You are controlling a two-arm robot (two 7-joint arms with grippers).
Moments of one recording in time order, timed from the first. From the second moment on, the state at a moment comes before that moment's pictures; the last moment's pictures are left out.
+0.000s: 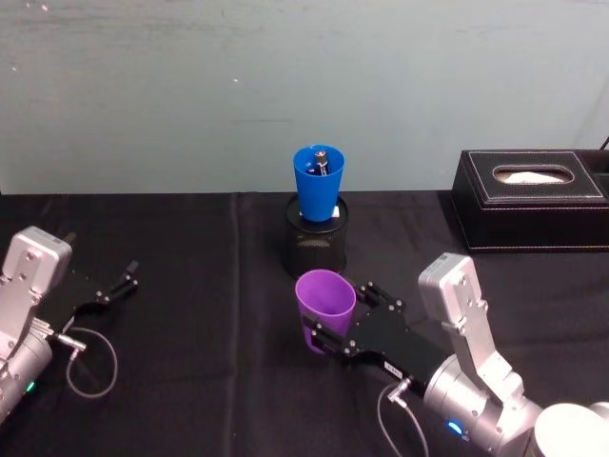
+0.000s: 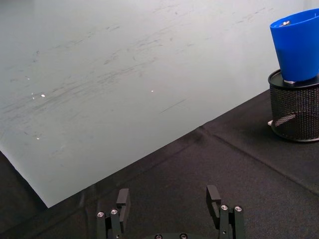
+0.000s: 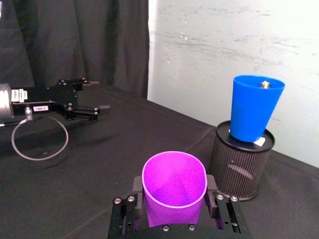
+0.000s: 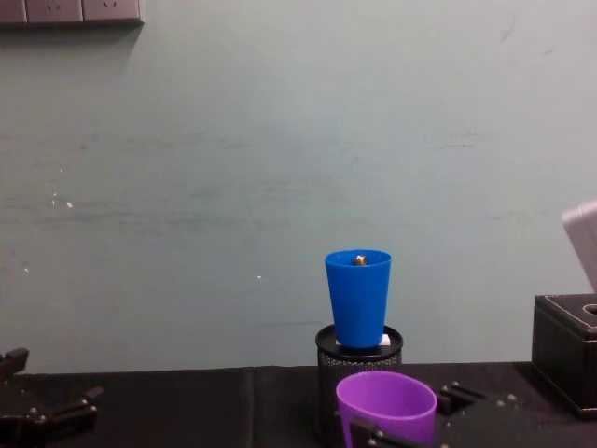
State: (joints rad) left arm -0.20 0.60 0.45 -1.41 -0.25 -0.12 0.03; right arm 0.08 0.37 -0.41 -1.60 0.22 -0.03 0.32
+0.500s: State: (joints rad) left arm -0.20 0.60 0.45 -1.41 -0.25 -0.12 0.03; right arm 0.05 0.31 -0.38 -1.50 0.18 -0.15 0.29
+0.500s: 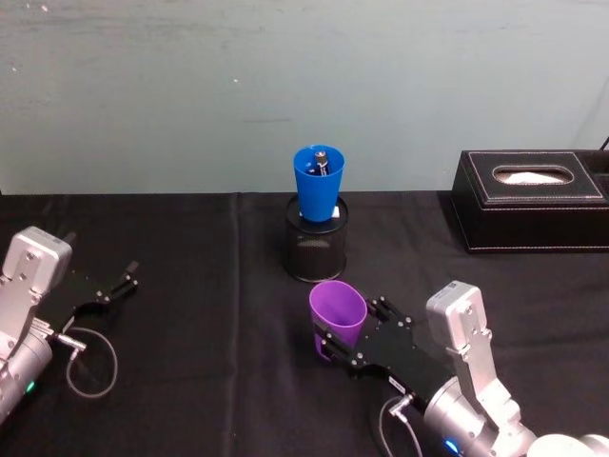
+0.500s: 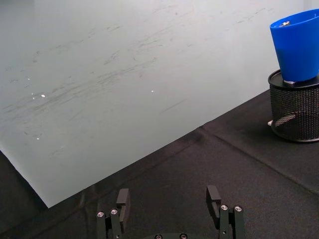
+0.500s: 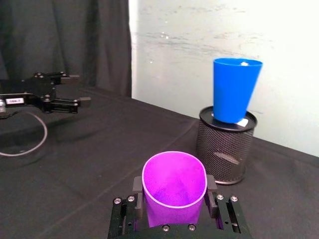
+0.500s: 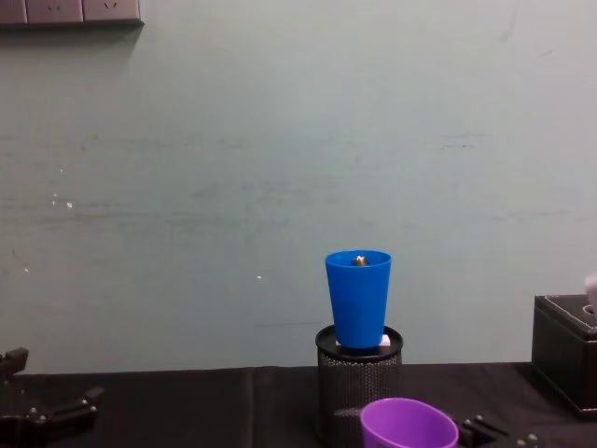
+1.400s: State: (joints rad) left arm -0.20 0.60 0.45 -1.41 -0.25 -0.12 0.03; right arm 0.05 0.25 -0.35 -1.42 0.15 -0.18 0.32
